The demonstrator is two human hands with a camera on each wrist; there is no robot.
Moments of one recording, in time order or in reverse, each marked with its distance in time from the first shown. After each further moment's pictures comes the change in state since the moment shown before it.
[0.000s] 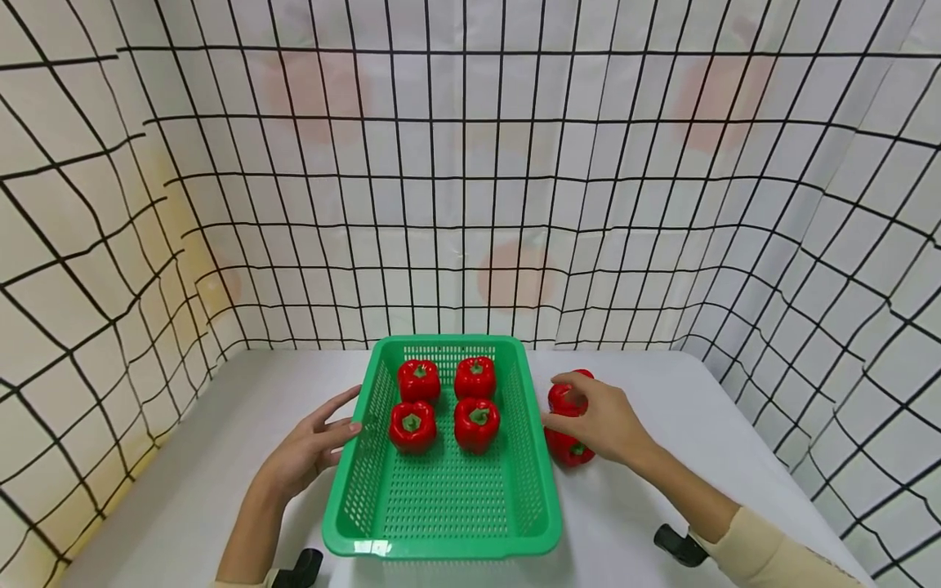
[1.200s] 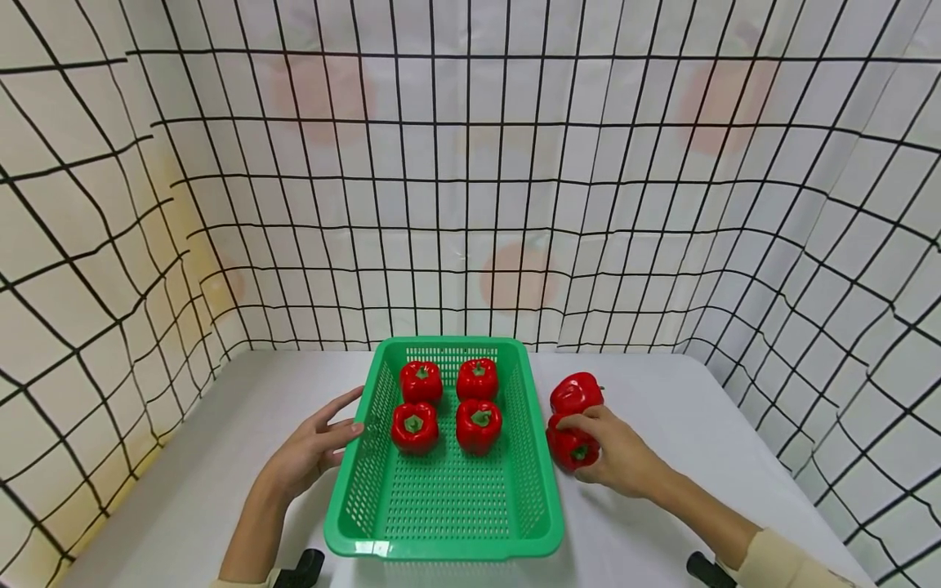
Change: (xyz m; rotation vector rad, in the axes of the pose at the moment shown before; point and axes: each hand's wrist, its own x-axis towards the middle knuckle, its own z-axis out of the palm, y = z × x) left_hand 0.001 -0.002 0.001 0.003 0.038 -0.013; right_hand -0.026 0.038 0.008 -0.089 -0.180 -0.102
